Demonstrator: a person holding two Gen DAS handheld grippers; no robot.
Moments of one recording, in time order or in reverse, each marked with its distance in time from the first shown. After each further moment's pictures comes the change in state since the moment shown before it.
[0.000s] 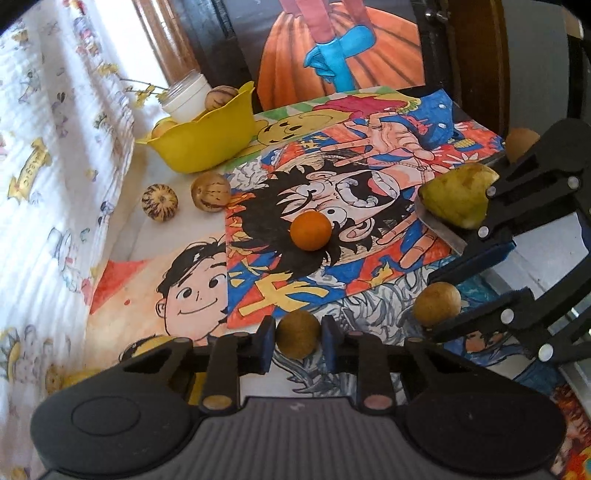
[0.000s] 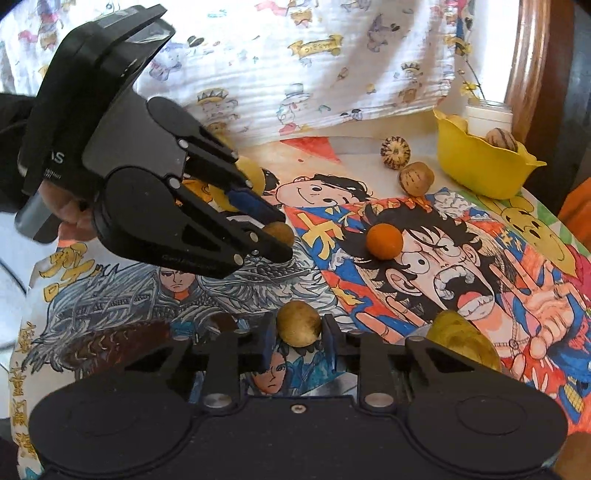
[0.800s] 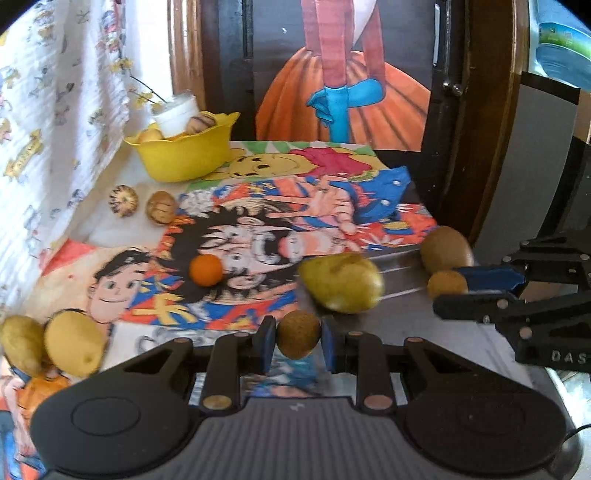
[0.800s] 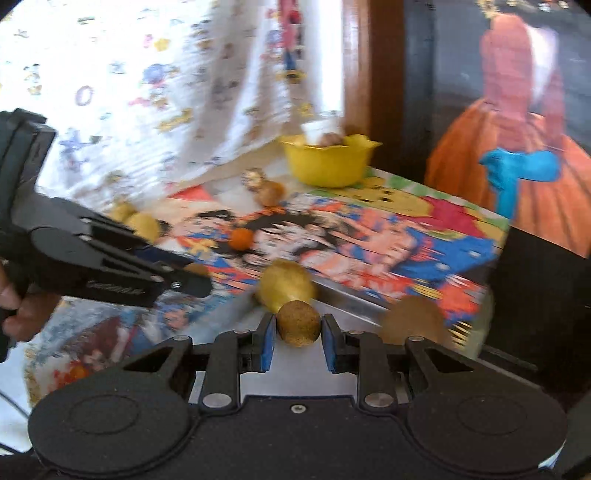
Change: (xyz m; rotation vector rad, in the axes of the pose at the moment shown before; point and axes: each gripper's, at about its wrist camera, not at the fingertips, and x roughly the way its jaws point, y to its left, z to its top) left arm -0.047 -0.074 0.034 -0.282 -0.083 -0.106; right arm -0.127 -0.046 -0.076 0.306 -0.140 -0.277
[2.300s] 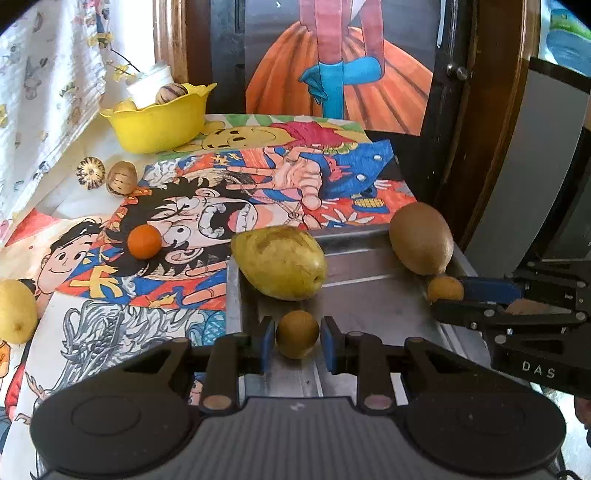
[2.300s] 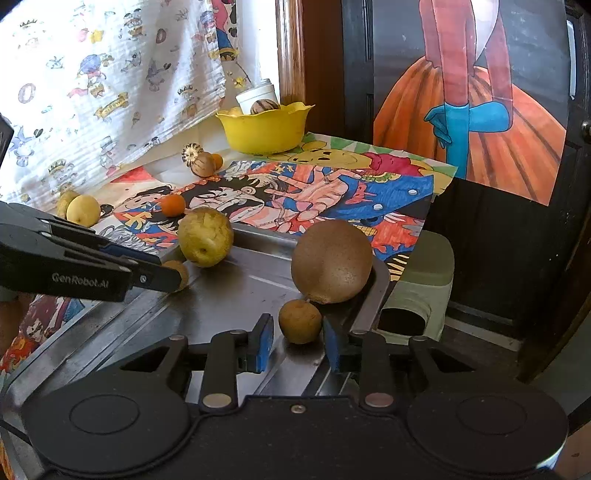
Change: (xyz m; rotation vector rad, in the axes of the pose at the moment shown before) left arm 0.036 -0.047 -0.006 -0.053 0.053 0.010; right arm 0.008 -0.041 -0.044 0.095 0.048 -0.089
